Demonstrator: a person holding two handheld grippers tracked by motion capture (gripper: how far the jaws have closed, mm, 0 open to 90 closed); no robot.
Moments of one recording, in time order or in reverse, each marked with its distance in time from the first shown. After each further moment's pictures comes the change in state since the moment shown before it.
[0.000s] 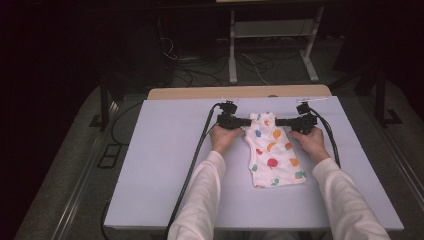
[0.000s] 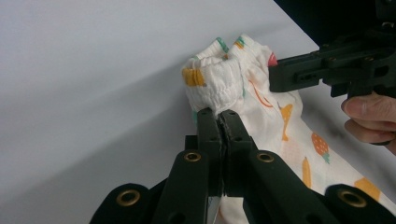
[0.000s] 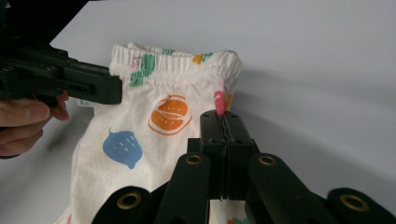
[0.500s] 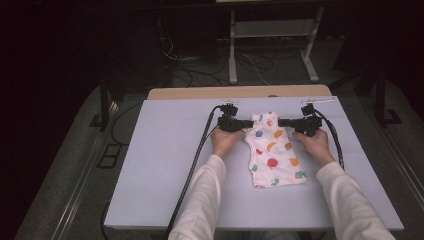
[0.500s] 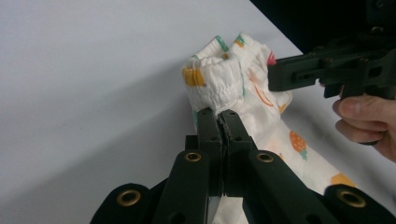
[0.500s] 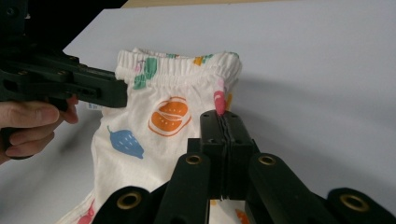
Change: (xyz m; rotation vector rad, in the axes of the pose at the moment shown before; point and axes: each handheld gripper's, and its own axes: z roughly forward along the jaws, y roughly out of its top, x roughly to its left) left arm -0.011 -0.006 -0.007 -0.038 -0.033 0.001; right arm 0.006 -0.006 -0.017 -0.041 0.021 -0.020
